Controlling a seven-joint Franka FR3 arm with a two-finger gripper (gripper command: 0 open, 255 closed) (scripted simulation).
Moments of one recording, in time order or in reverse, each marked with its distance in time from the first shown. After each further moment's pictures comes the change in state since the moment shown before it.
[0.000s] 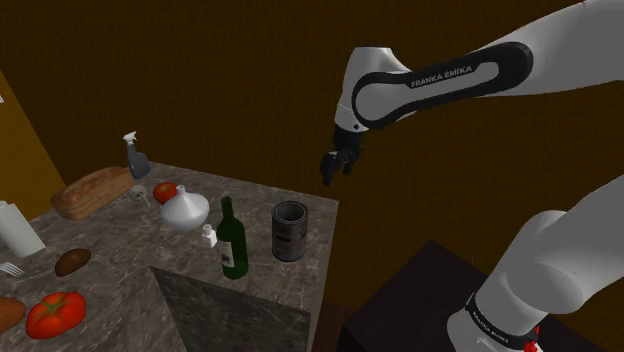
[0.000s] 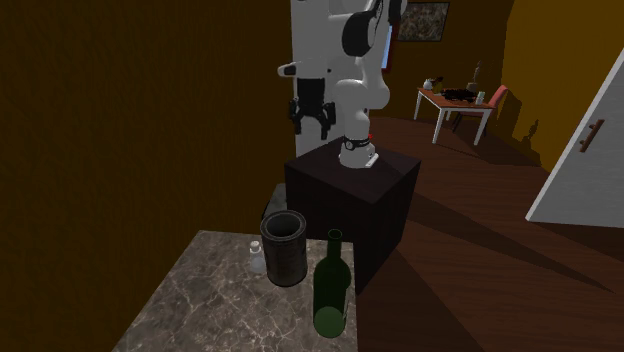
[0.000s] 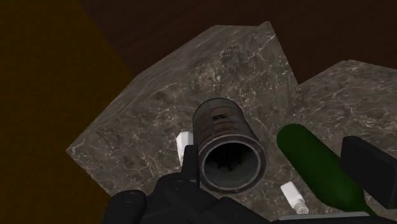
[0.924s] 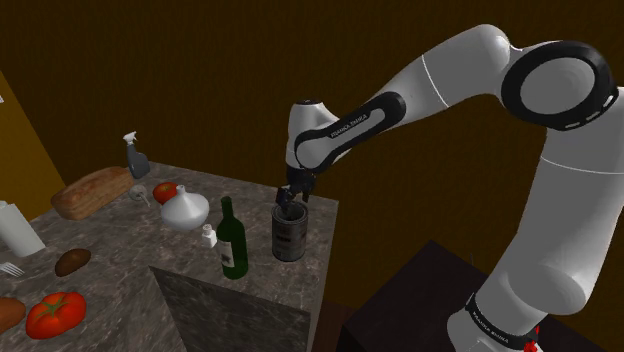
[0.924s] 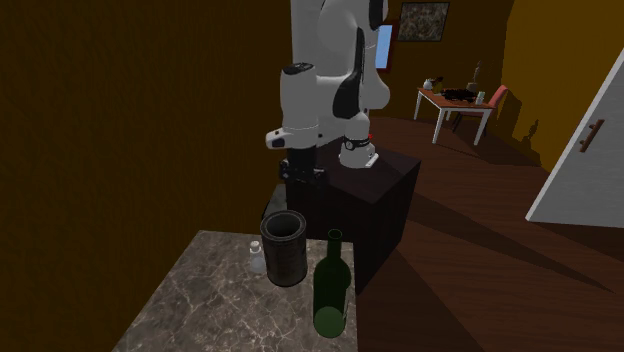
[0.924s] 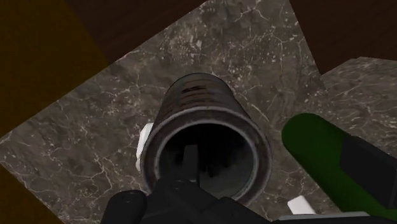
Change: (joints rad) arm 0.034 0.544 0.054 0.261 -0.131 0.227 0.146
